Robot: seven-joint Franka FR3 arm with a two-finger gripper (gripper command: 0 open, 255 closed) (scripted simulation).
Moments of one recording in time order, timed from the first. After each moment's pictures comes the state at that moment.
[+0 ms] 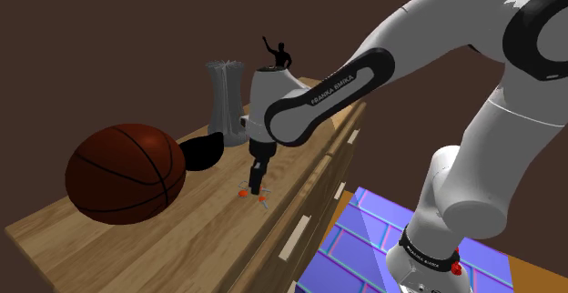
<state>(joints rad) 0.19 -0.12 0.15 -2.44 0.10 2.38 -0.21</state>
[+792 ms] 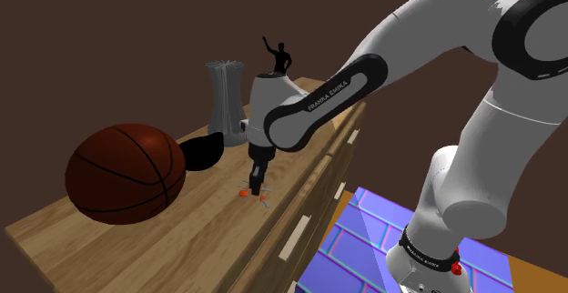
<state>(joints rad) 0.19 -0.08 0.15 -2.45 0.09 2.43 -0.20</state>
